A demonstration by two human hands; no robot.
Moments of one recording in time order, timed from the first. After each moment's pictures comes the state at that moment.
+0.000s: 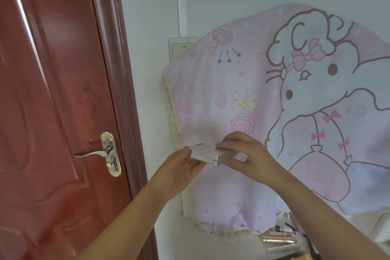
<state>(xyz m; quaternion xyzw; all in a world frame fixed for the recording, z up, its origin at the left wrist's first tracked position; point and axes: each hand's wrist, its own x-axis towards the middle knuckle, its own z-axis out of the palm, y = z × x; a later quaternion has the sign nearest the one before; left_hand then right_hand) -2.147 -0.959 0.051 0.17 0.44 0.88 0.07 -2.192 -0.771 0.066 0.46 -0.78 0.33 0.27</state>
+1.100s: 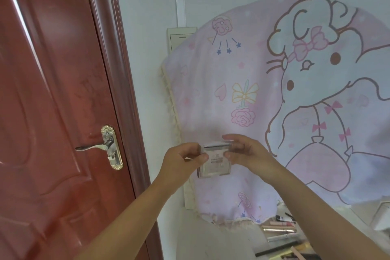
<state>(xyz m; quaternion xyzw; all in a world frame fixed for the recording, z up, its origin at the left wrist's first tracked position) -2.146 -0.947 0.042 0.10 0.76 0.61 -0.18 -2.190 -0.769 0.049 0.27 -0.73 0.63 -0.05</state>
